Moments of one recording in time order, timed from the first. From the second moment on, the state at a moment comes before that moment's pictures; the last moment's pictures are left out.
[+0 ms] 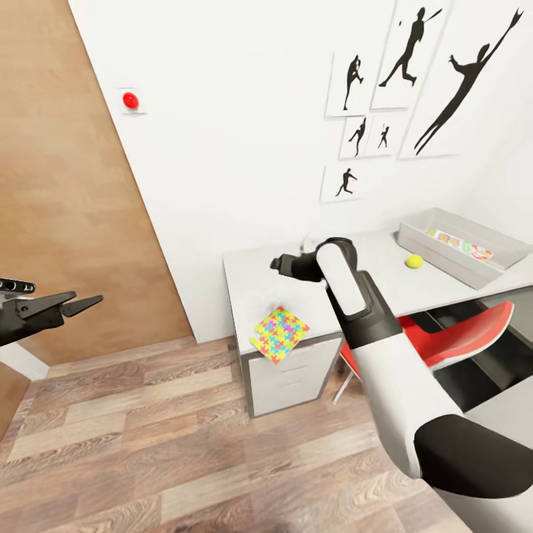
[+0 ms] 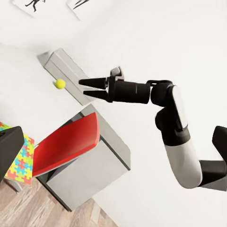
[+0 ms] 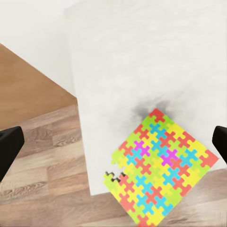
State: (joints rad) left arm -0.69 0.59 0.33 -1.18 0.51 1.00 -1.55; right arm -1.14 0.17 0.24 -1.15 -0.87 1.00 -0.68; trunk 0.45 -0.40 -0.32
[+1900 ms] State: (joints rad) left arm -0.69 0.56 0.33 -1.18 0.50 1.00 -1.54; right arm -0.74 0.17 0.34 -1.54 -1.04 0.99 -0.68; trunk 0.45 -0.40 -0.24
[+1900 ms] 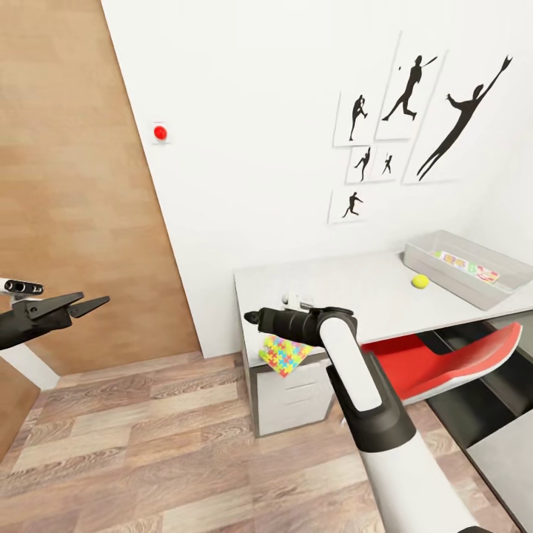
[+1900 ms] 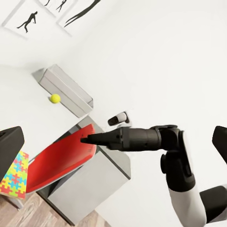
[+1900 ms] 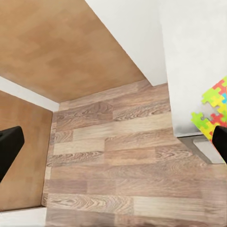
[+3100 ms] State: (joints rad) left arm -0.59 0.53 0.32 -1.15 0.50 0.89 -1.55; right arm -0.57 0.07 0.32 -1.54 -1.02 0.91 -0.48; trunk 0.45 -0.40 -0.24
